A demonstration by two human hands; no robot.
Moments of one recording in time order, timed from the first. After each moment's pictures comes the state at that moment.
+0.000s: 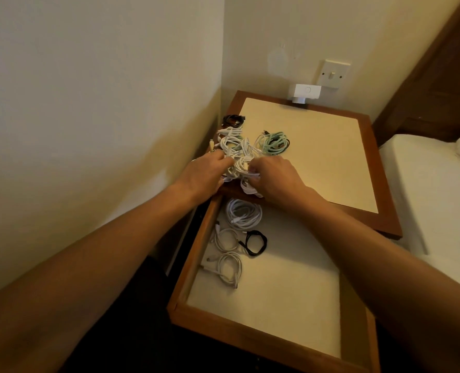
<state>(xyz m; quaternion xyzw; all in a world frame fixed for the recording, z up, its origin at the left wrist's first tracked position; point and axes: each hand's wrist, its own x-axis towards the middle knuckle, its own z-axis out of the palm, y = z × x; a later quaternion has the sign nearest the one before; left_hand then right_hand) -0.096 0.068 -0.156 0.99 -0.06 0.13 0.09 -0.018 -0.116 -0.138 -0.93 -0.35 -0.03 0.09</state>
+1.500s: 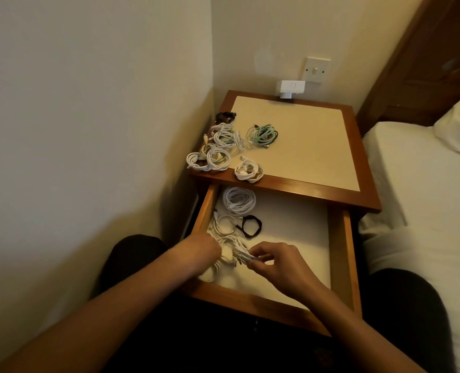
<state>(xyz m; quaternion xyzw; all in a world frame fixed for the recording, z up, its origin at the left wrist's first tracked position) -0.236 -0.012 -0.188 0.94 -0.15 -0.27 -0.14 -0.197 -0.229 -0.206 -0.88 -0.23 0.22 0.36</state>
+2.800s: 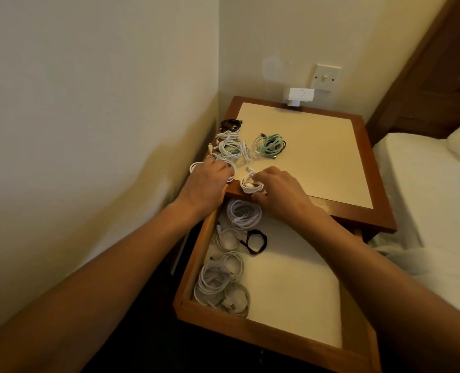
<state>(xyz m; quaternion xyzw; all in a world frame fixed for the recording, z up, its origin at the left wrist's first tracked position) -0.120 0.051 -0.159 0.98 -0.06 0.18 0.05 -0.055 -0.148 -0.139 -0.94 -0.33 0.01 0.10</state>
